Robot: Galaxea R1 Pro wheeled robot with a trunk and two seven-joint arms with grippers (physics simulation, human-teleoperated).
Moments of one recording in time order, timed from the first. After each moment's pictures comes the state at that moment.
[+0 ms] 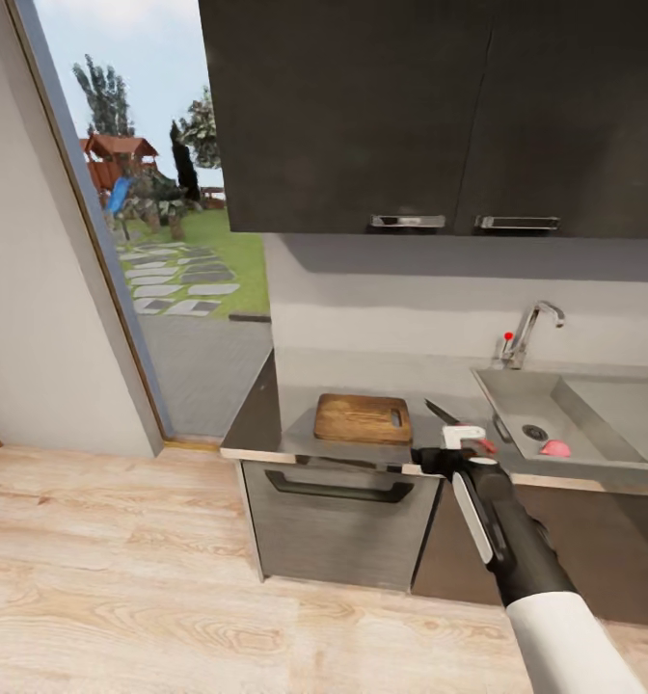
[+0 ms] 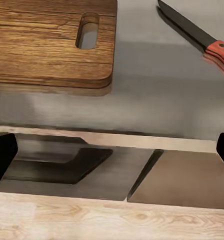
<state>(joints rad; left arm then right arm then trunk) 0.35 -0.01 -0.06 -0.68 0.00 -0.01 0.00 -0.62 0.00 0.02 -1.18 -0.03 0.70 -0.07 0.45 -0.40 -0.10</state>
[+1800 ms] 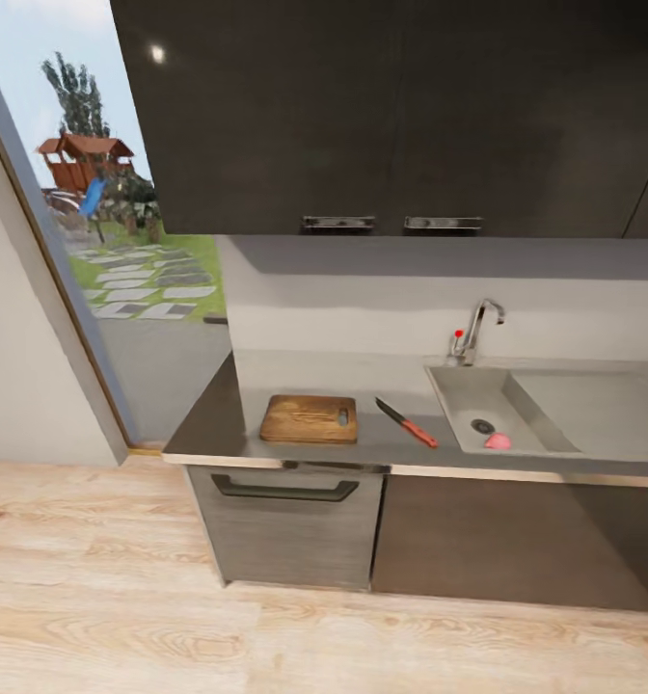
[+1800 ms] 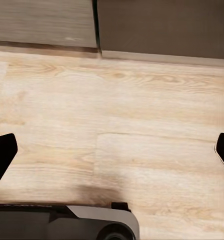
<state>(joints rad) 0.34 0.01 -0.05 -0.72 0.00 -0.09 0.00 0.30 -0.01 0.01 -0.91 0.01 -0.30 0.01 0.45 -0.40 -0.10</state>
